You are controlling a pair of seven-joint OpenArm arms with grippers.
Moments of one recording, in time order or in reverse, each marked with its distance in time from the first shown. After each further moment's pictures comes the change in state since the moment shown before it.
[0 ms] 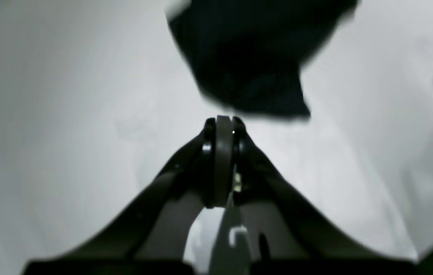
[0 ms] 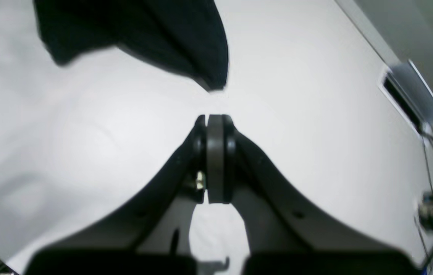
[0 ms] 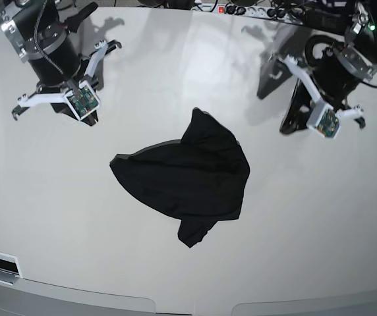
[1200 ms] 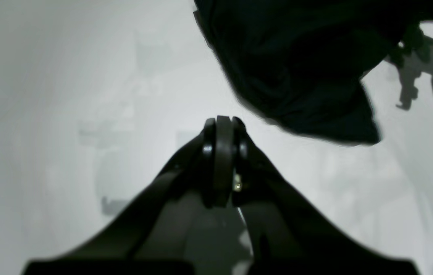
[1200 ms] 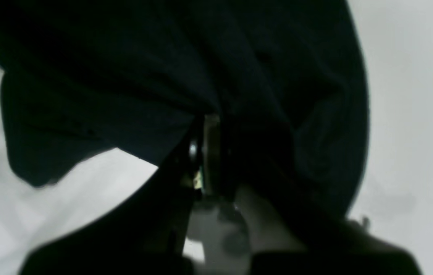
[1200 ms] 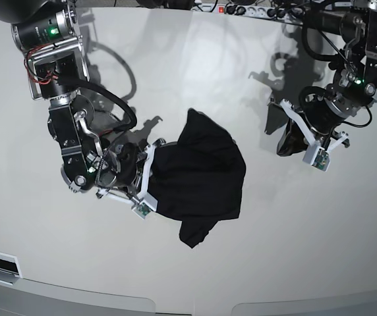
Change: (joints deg) left arm -17.1 6.6 0.0 -24.8 -3.0 -8.5 -0.9; right arm 48.7 -17.4 -0.2 -64.7 15.6 22.4 -2.9
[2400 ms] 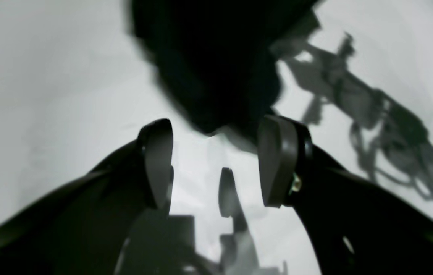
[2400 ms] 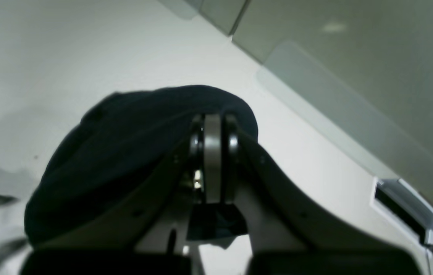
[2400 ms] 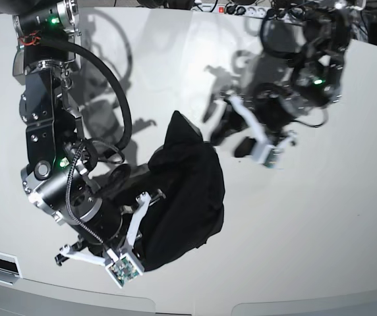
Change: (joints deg) left arm -4.7 9.8 10.5 -4.1 -1.4 -2.0 0.0; right arm -4.2 -0.1 1.2 42.5 -7.1 -9.9 -7.3
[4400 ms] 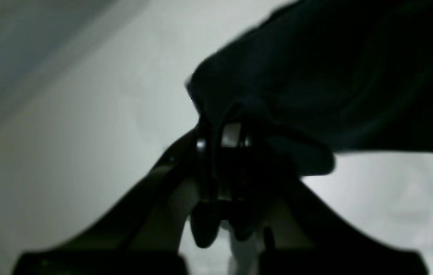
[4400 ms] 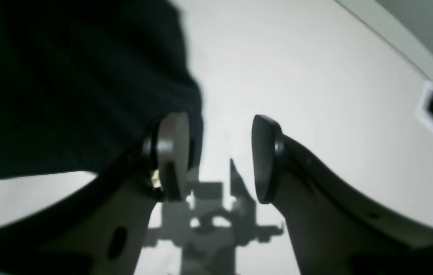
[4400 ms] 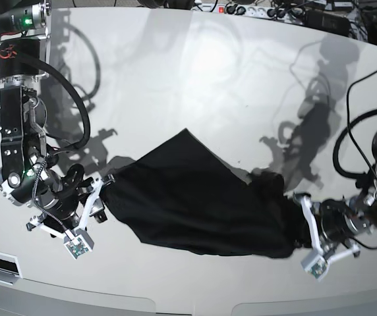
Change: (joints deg) left arm -32.8 -19.9 6.1 -6.4 -4.7 -4.3 16.3; right arm -0.8 8.3 8.3 -16.7 7.0 3.4 1.2
